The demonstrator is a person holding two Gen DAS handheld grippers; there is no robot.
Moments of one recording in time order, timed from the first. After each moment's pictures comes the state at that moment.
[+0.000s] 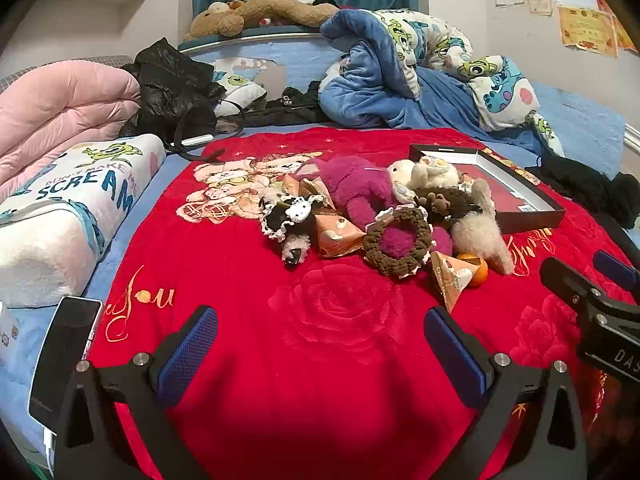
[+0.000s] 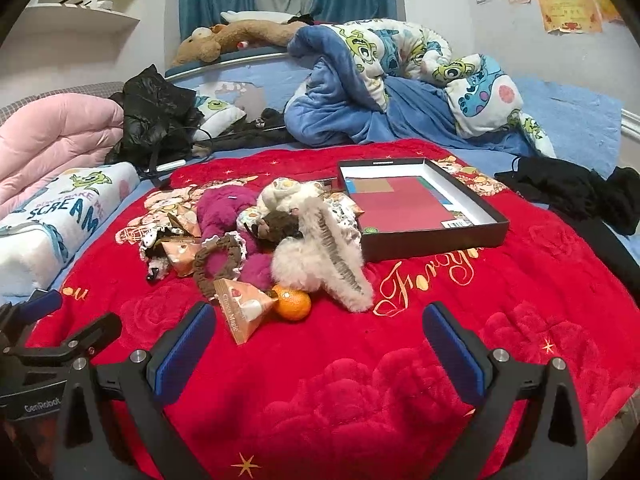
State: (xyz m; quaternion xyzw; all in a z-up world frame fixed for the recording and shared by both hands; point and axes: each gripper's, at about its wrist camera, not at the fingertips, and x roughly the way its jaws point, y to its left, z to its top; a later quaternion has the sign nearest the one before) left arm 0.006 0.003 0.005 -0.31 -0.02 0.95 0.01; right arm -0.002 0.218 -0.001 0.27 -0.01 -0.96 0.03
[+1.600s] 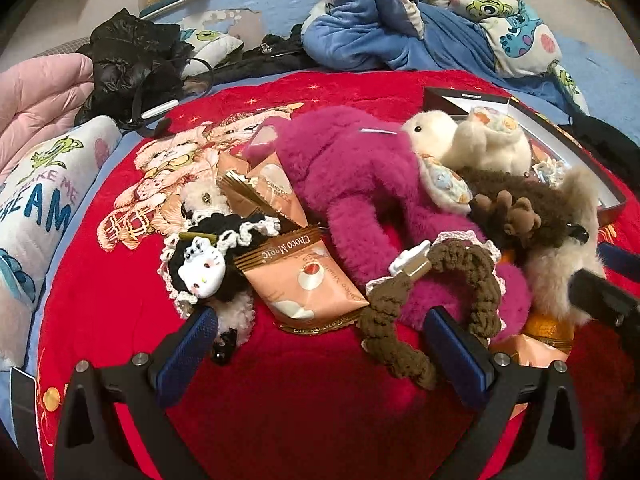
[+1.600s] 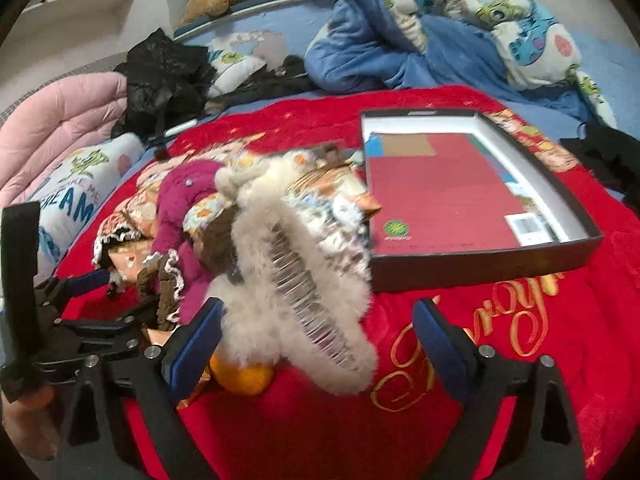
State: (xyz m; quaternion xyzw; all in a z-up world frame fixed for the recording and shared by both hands) left arm -0.149 0.038 -0.039 -0.39 0.04 0.92 0.00; right arm -0.133 0.250 -0.035 0.37 -0.03 -0.92 0.13
